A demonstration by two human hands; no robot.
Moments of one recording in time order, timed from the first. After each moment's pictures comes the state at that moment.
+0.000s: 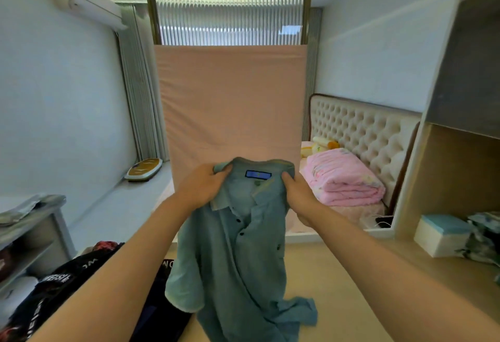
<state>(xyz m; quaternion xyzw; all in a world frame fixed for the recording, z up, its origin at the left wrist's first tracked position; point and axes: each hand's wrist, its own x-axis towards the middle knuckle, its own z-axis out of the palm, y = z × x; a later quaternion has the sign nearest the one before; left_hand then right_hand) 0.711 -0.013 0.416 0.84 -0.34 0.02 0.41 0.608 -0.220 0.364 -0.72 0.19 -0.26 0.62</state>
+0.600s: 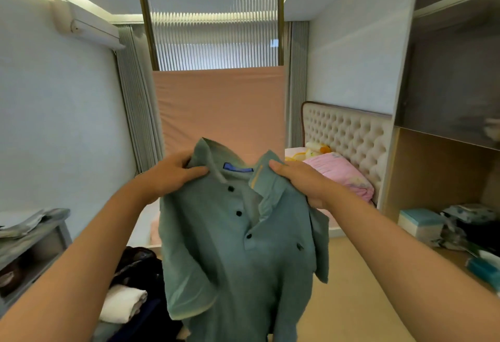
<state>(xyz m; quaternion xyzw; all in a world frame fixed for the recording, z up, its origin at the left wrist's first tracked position) 0.627 0.065 0.497 0.78 -0.44 -0.08 0.44 0.481 -0.189 0.460 -0.76 0.09 -0.14 0.63</state>
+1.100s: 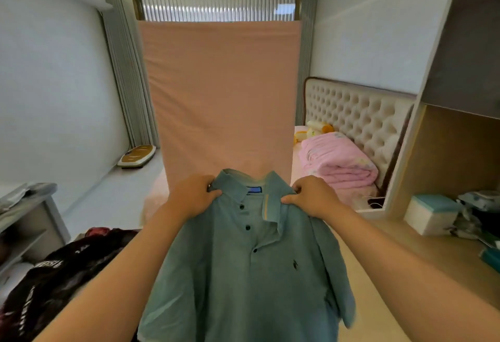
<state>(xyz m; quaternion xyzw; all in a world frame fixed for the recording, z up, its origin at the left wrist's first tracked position) 0.728 -0.012 0.354 0.91 -0.37 0.05 0.20 0.558 -0.257 0.342 -0.93 0.23 -0.16 0.23</state>
